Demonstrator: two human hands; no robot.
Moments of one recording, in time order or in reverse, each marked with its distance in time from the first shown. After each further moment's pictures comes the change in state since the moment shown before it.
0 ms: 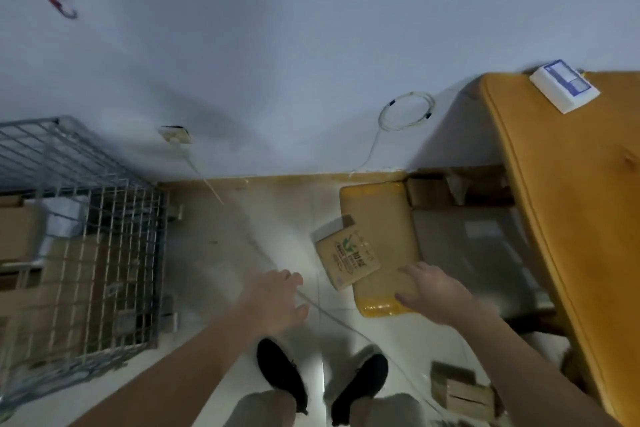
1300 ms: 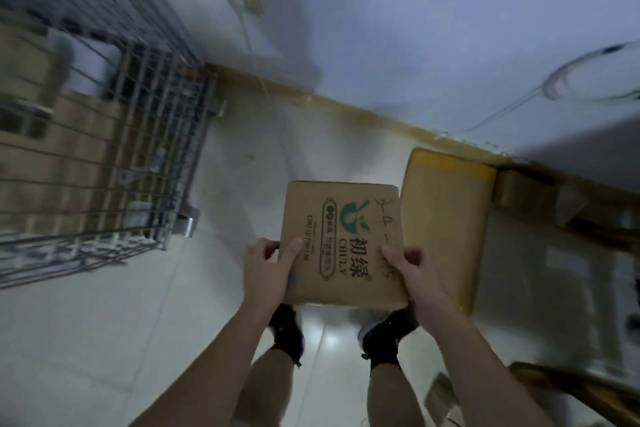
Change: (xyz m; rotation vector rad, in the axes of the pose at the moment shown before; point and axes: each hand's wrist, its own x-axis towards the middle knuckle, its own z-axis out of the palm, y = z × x) left_hand 0.087 -0.089 0.146 -1.655 0.494 -0.813; right_hand 0.179 -0.115 0.108 1.172 -0.109 0.202
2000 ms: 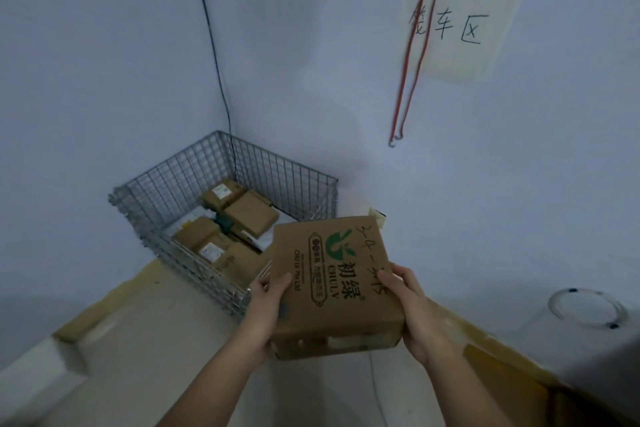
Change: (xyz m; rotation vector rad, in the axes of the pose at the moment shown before) left_hand -0.349 0.047 -0.330 -0.698 0.069 0.282; right_hand -0.421 -0.116 0.142 0.040 -0.530 -0.607
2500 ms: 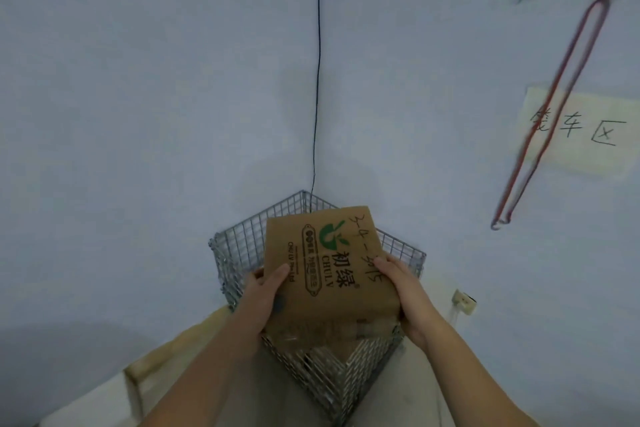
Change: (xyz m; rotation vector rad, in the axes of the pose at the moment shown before) left_hand -0.002 0.164 -0.241 -0.046 0.131 0.313; right_hand 0.038 -0.050 0.302 -0.130 -0.280 -0.148
